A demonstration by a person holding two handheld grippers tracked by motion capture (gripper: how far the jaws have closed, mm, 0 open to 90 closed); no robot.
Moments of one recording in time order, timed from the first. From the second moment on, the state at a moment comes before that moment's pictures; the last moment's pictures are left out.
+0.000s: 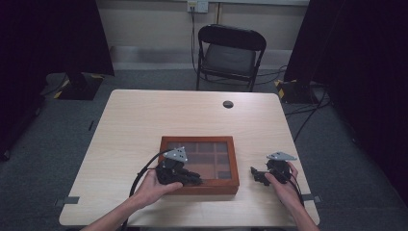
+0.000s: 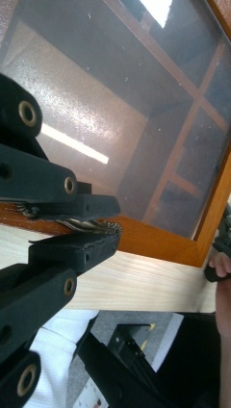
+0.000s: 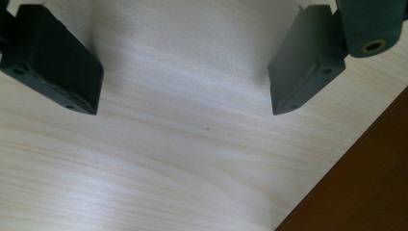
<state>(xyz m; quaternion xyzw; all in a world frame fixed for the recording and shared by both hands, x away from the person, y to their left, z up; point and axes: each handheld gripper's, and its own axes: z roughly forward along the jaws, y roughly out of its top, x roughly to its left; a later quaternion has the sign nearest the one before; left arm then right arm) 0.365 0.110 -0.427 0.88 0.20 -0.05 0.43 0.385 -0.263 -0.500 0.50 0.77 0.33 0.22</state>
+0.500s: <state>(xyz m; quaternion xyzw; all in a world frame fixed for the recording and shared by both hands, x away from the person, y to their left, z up) 0.372 0.114 -0.402 0.87 0.21 -0.06 0.45 0.385 -0.263 -0.500 0.50 0.77 0.33 0.23</state>
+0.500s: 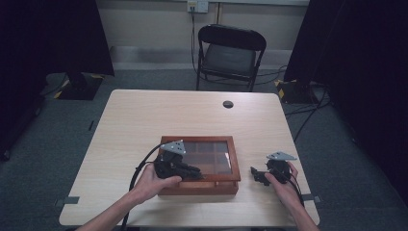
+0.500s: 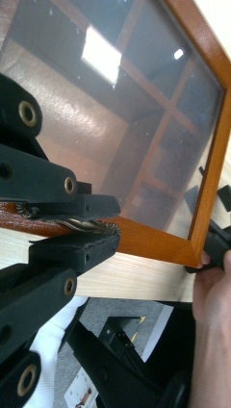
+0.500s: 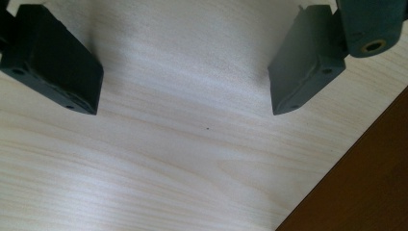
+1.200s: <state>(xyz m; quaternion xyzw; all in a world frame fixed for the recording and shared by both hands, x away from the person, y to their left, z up) 0.378 0.116 -0.388 0.87 0.21 -0.07 0.45 0.385 -0.263 -0.500 0.50 0.77 0.33 0.22</state>
